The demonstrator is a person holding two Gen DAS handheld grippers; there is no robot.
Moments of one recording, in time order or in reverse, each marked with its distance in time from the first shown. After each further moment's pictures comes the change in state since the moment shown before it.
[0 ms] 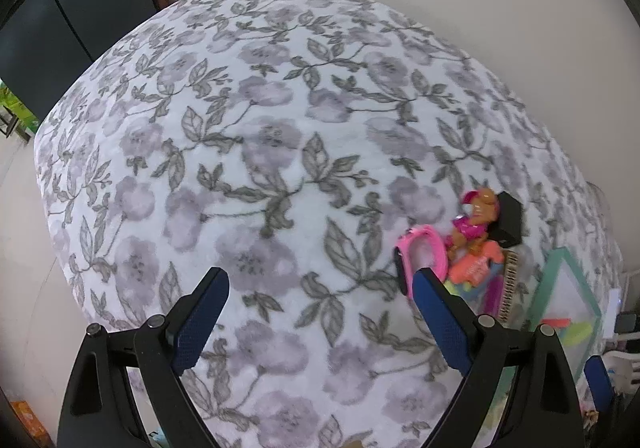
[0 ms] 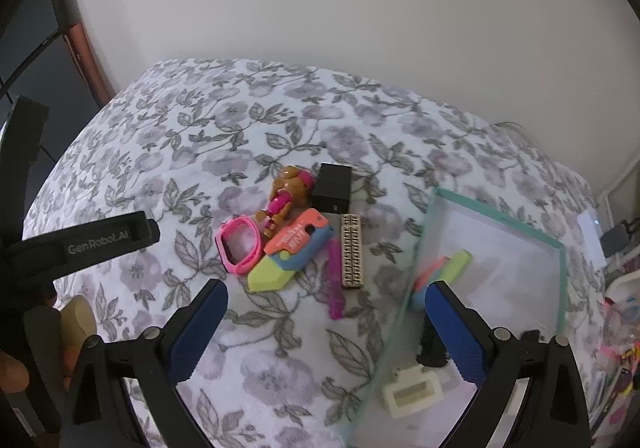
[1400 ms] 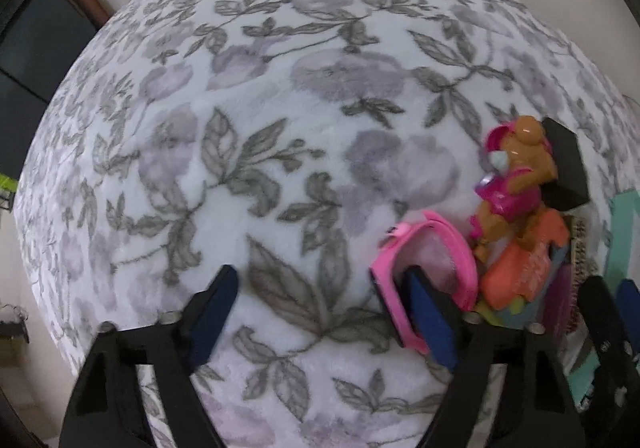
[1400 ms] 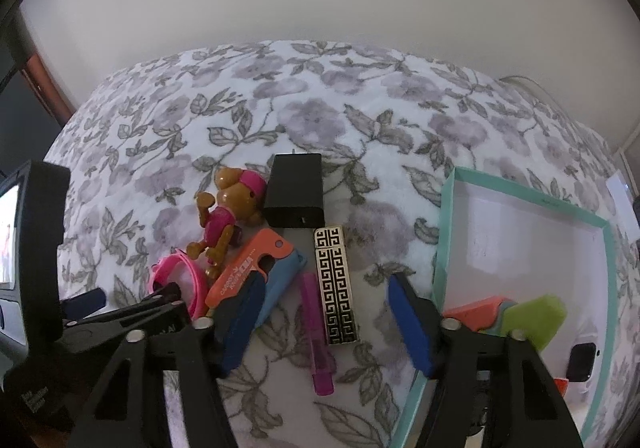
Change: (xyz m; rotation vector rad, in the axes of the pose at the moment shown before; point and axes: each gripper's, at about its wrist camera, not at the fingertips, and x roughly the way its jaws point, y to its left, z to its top) left arm 0.104 -0.084 0.002 0.257 0.088 0.091; right arm 0.095 -0.028 0.016 0.144 0.047 -0.021
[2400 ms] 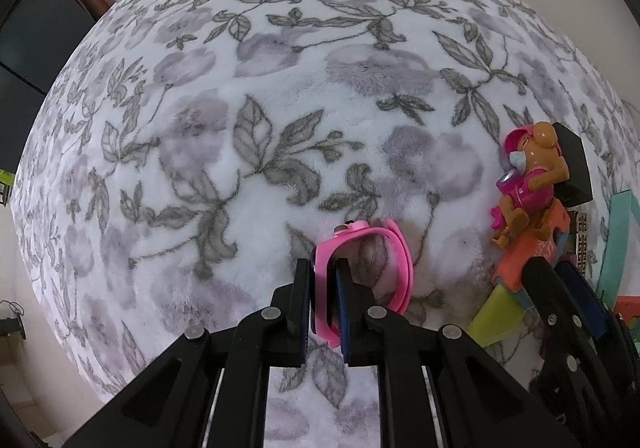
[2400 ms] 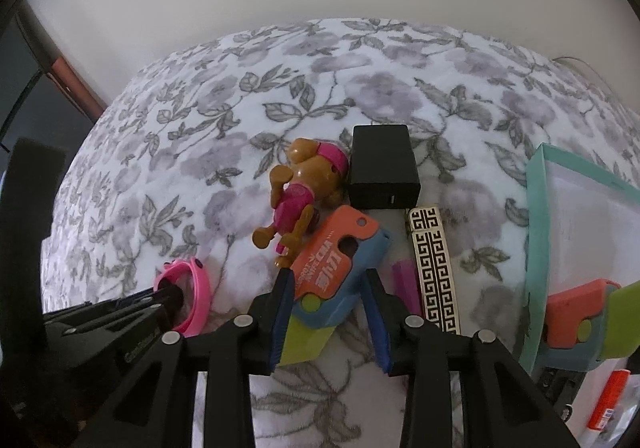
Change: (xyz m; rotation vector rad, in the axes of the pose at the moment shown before) left arm -0.016 0.000 -0.006 -0.020 0.039 -0.027; right arm 0.025 0.033 -0.006 0.023 0.034 0.165
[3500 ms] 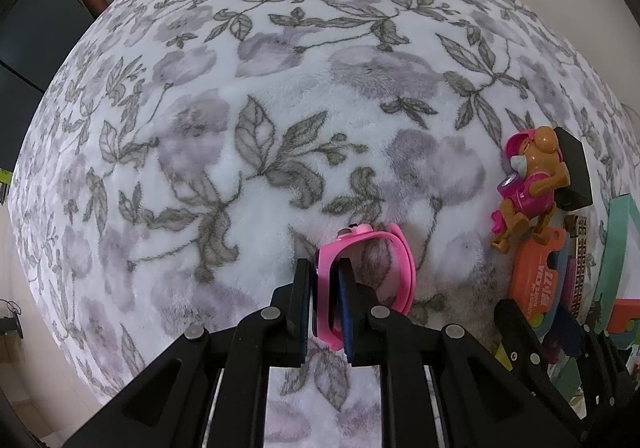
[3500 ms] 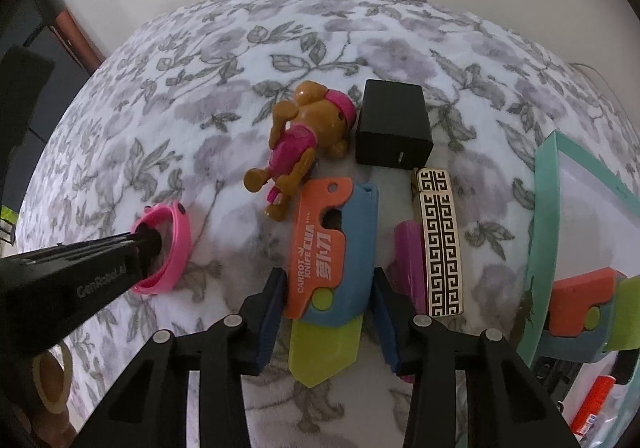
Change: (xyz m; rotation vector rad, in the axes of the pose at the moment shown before) left arm 0.007 0.019 0.003 -0.001 -0.002 -0.015; right arm 0.009 0.003 -0.023 -0.113 0.100 -0.045
